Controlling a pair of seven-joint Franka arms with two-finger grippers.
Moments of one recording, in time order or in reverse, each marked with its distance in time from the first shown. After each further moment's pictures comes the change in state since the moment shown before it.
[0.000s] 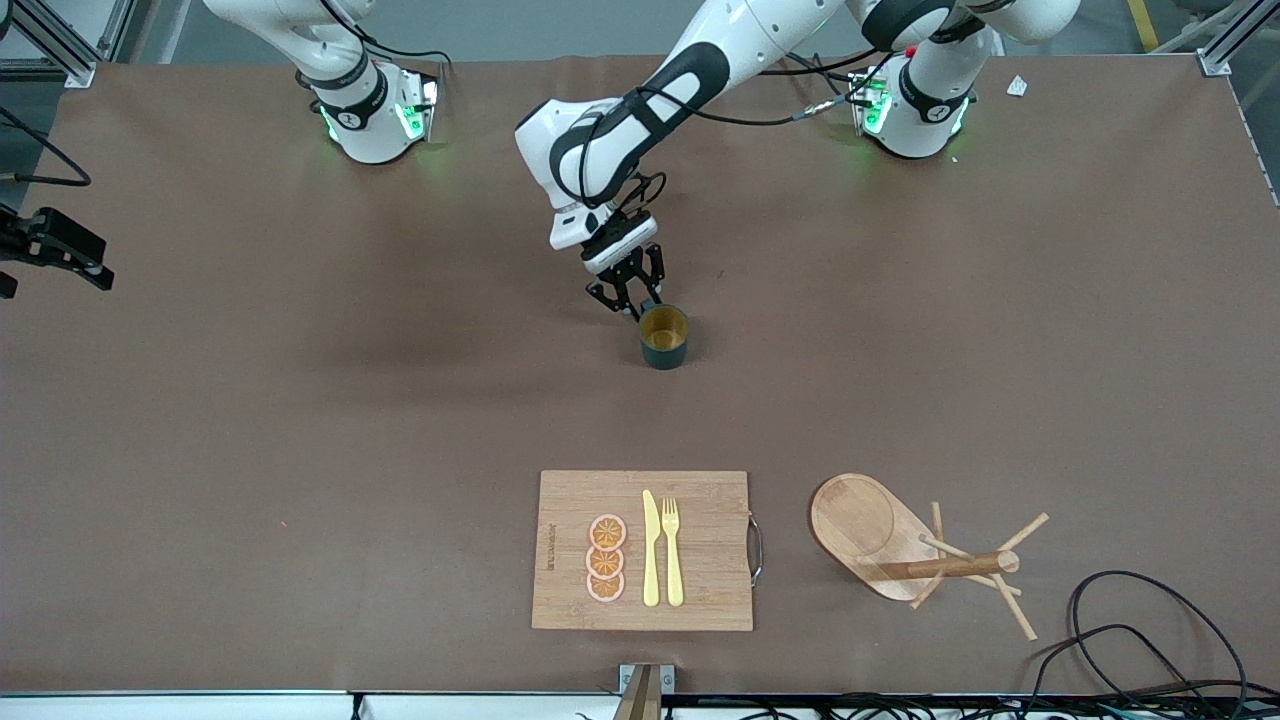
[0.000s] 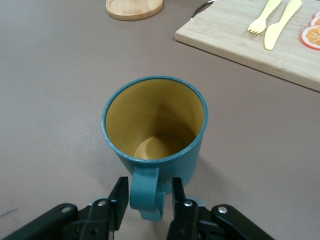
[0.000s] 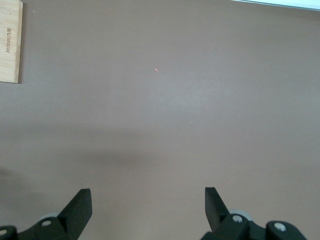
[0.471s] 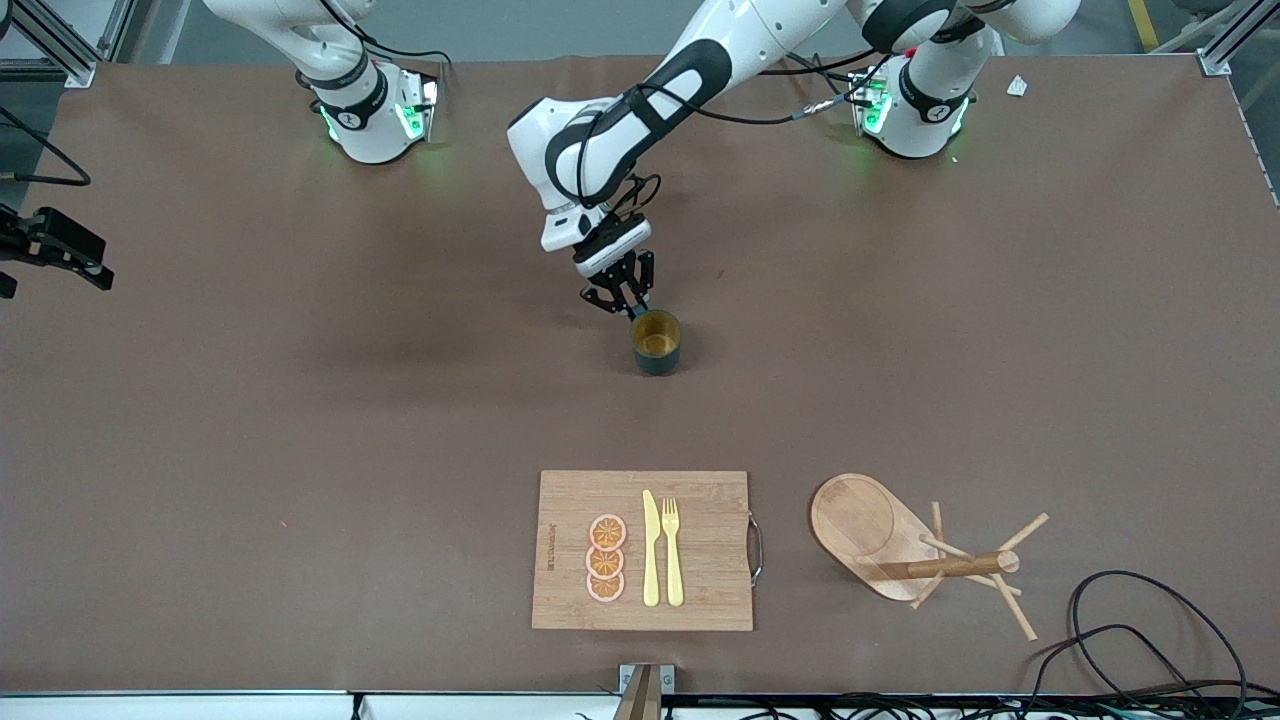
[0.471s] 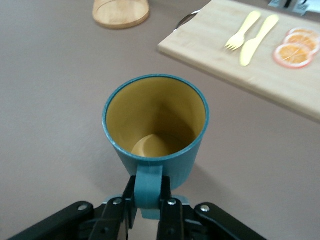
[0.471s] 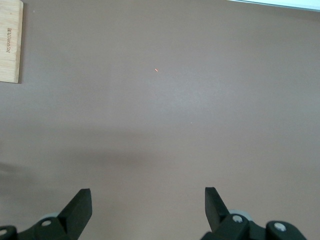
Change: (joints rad) left arm 0.010 -0.003 0.001 0.094 -0.008 0.004 0.062; right arm 0.000 0.000 0.000 0.001 0.000 0.000 -0.002
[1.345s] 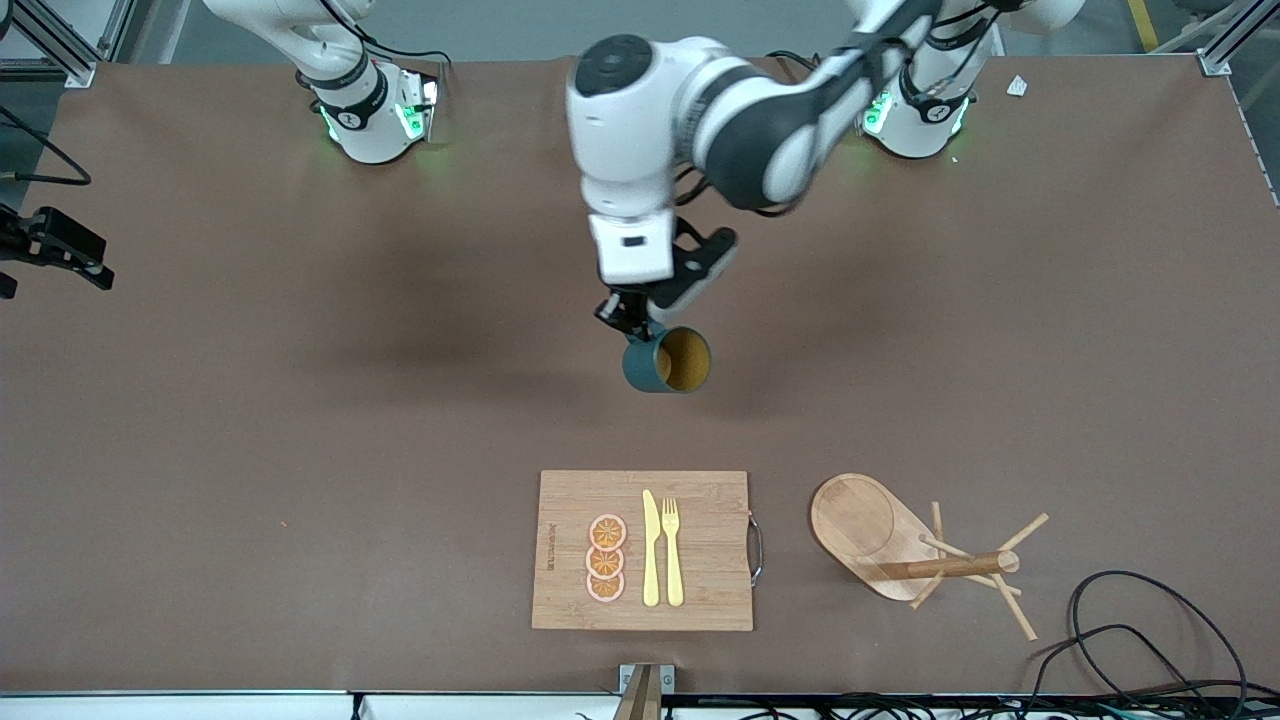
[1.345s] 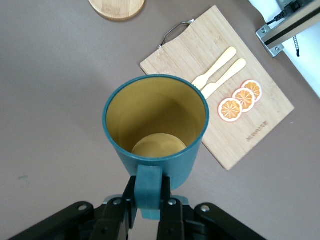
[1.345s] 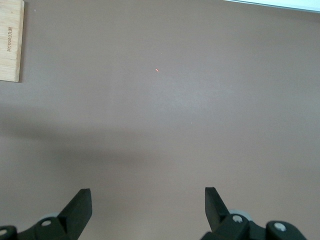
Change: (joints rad) left arm 0.342 -0.287 -0.005 0.183 -0.682 0.077 0.438; right arm 0.000 0.000 0.001 0.001 0.000 0.000 -0.007
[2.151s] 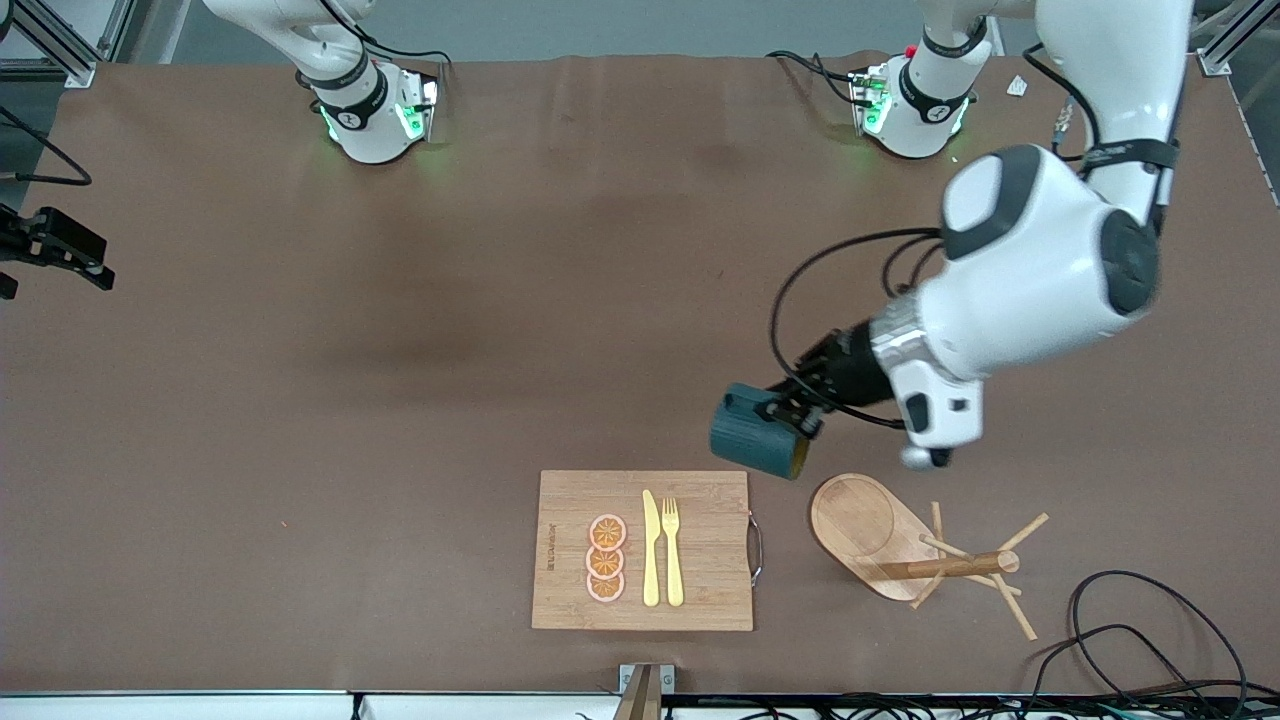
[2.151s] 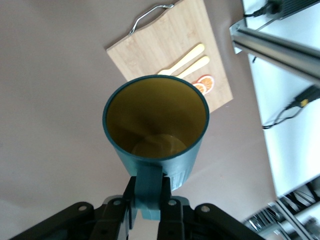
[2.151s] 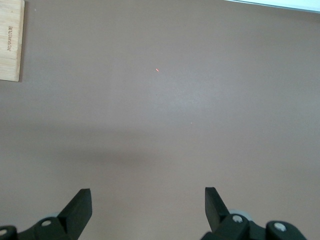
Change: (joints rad) left arm 0.463 -0.031 0.004 -0.011 -0.746 0.082 0.538; right arm 0.000 0.001 0.000 0.000 0.000 0.000 -0.002
